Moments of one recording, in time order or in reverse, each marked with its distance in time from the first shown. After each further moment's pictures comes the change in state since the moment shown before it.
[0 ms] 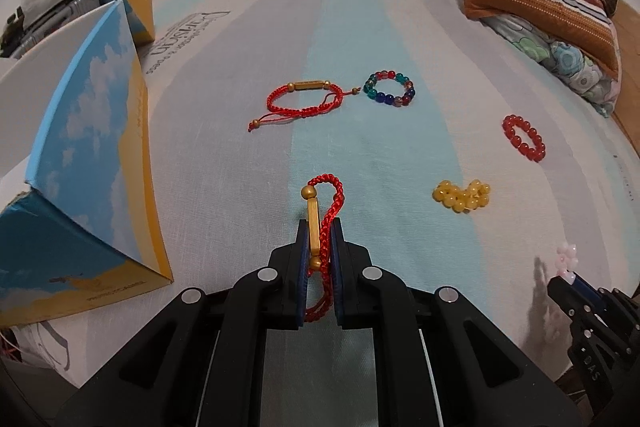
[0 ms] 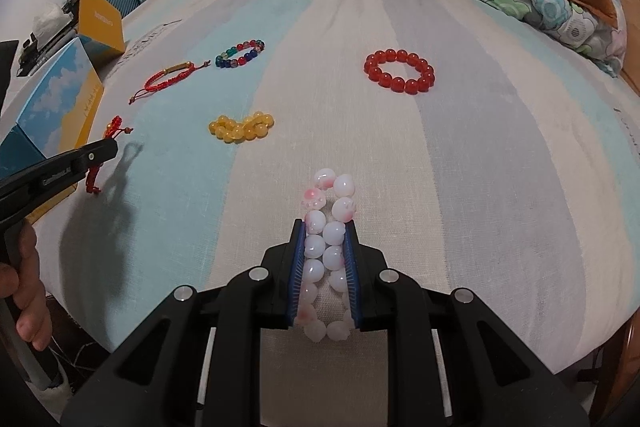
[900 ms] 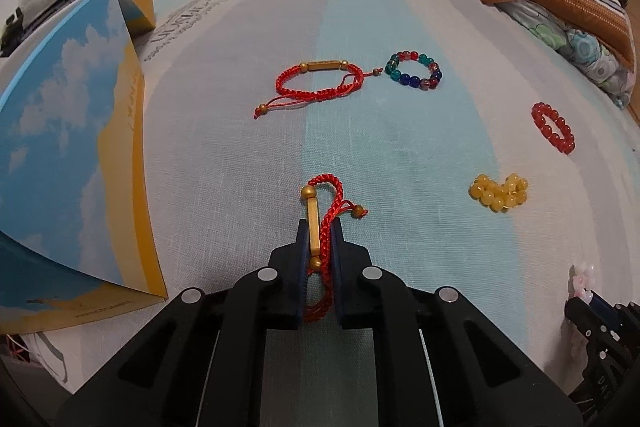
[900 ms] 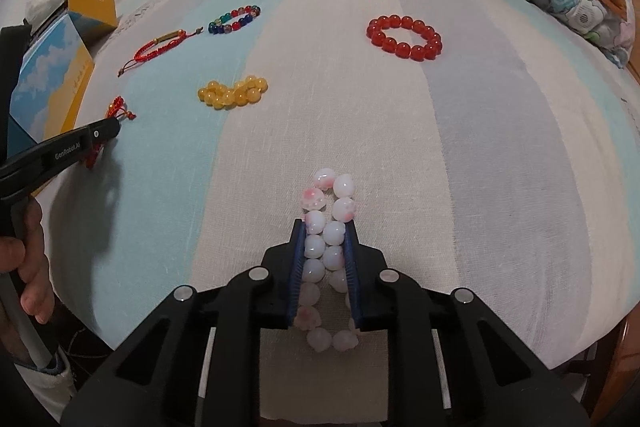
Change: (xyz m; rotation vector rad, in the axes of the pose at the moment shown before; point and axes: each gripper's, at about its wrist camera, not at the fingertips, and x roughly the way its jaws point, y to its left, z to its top) left arm 0.032 0.005 0.000 0.011 0.040 0.050; right arm 0.018 -0.001 -0.004 -0.014 0.104 -0.009
